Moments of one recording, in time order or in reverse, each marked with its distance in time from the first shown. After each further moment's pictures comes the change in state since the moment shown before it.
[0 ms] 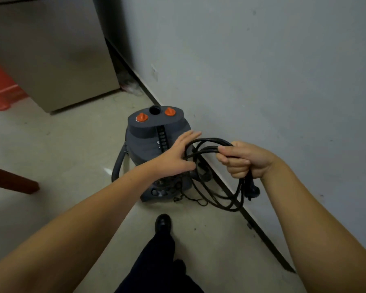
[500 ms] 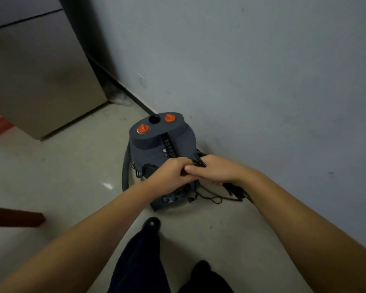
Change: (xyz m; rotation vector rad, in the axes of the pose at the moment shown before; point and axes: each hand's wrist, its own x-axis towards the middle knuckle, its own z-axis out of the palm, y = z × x) left_hand -0.029 -0.022 -0.045 0.311 -0.024 0.196; right_hand 0.086 0.007 0.083 -0.886 0.469 0.132
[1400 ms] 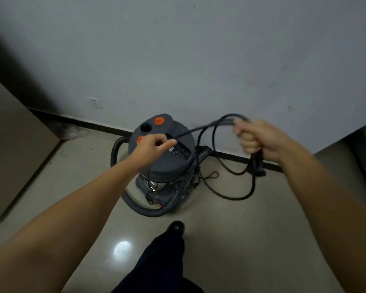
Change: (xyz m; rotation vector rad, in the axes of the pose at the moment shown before) left_hand -0.009 -0.117 -0.168 -0.115 -0.159 0.167; right_hand -0.045 -0.122 0.069 1.206 0.743 0.002
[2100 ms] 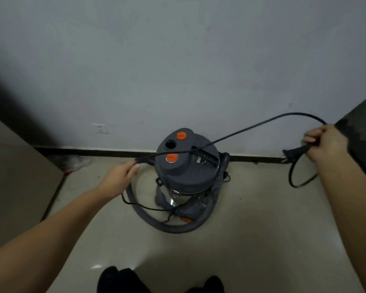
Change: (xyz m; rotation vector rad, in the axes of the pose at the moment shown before) left_hand -0.034 -0.138 -0.209 0.431 -0.169 -0.004; right_hand 0.003 0.011 0.072 0.763 1.021 -0.309
